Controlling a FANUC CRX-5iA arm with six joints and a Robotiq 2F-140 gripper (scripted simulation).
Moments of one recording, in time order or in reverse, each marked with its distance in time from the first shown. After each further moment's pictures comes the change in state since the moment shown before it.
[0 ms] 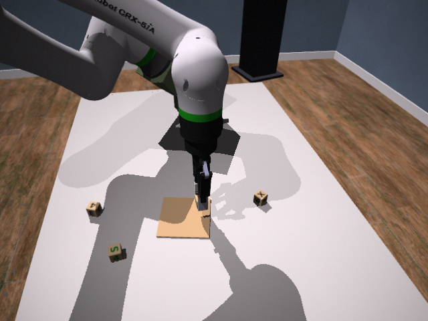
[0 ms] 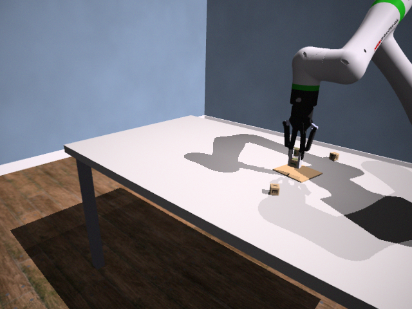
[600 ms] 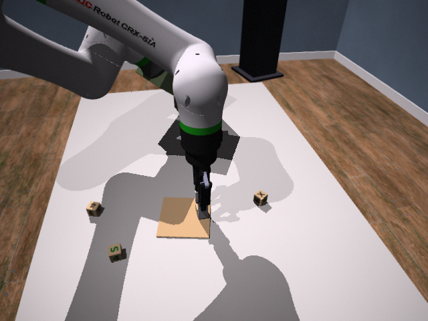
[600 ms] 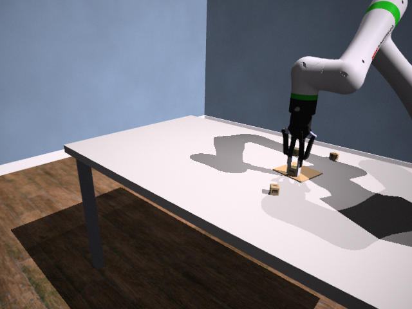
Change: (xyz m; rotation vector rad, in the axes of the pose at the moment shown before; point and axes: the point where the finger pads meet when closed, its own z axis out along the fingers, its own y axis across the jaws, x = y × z) arm 0.000 -0.001 0.032 0.001 0.000 0.001
